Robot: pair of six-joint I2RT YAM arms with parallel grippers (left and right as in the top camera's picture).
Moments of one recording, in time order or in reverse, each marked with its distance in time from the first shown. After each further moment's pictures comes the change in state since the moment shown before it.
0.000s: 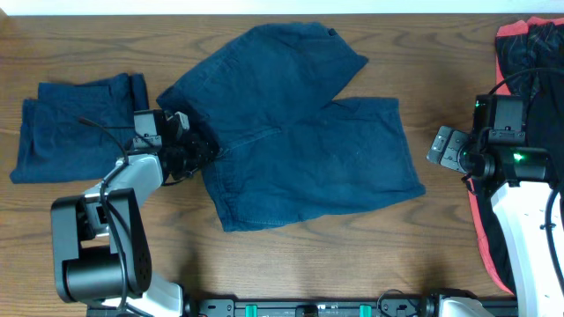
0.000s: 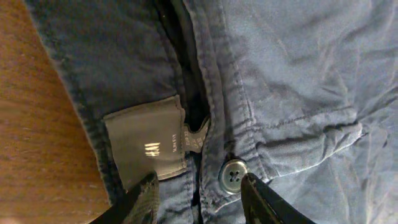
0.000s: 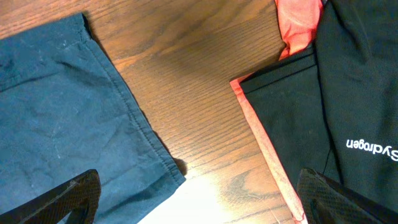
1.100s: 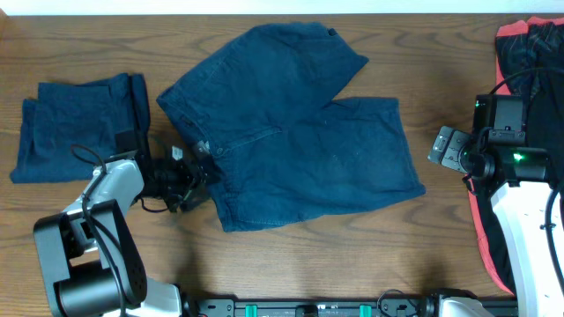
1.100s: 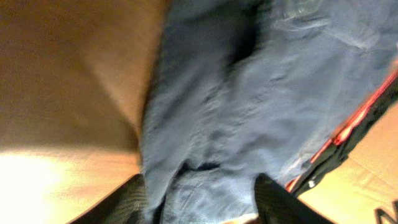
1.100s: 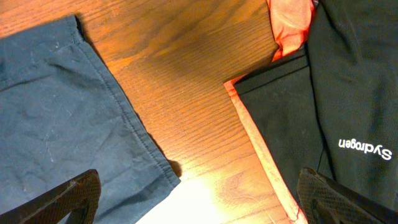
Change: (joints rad) left arm 0.128 -0.069 -0.007 -0.455 0.248 0.000; right arm 0.000 0.000 0.000 0.000 0.023 0.000
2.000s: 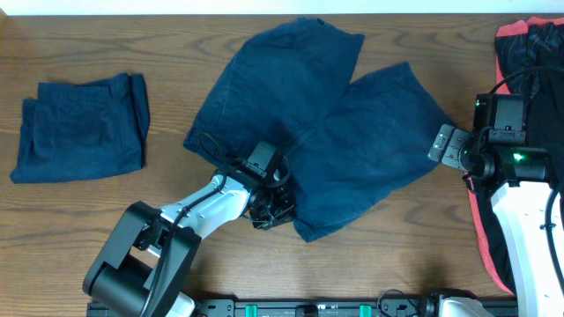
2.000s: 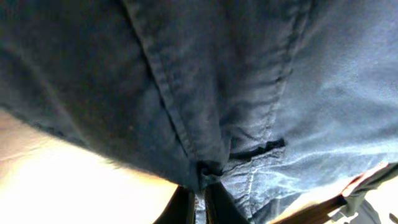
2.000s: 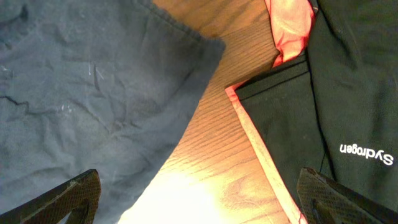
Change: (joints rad) left arm -0.798 0.015 -0.040 0.222 -0.216 -0.563; right arm 0.000 0.000 0.000 0.018 0.000 0.000
